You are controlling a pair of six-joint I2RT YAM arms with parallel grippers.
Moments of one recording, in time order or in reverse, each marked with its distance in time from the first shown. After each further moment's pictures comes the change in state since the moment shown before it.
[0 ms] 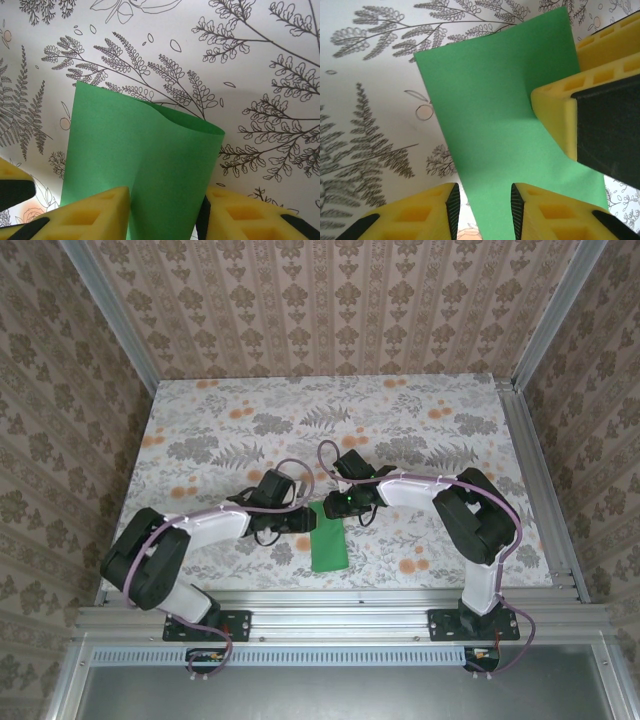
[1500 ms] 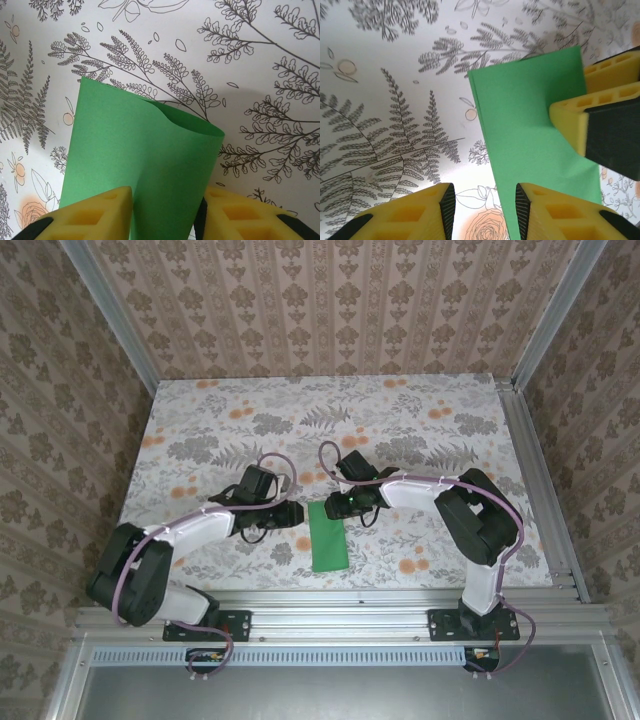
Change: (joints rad) left arm 0.112 -0.135 -0.028 -0.082 0.015 0.021; right arm -0.001 -0.015 -0.028 0.034 -0.018 -0.034
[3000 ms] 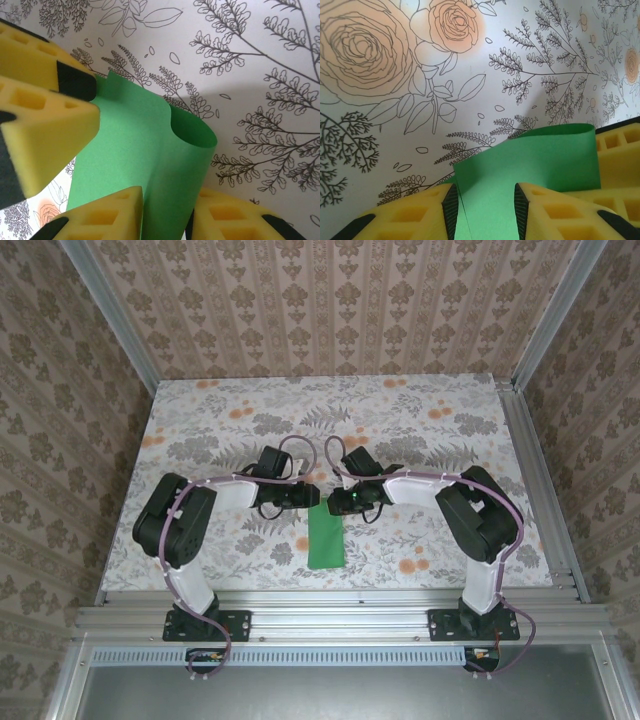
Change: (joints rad) left arm 0.039 0.409 0.233 0.158 0.158 0.105; right arm -0.045 0.006 -0.005 0.030 -0.088 0.021
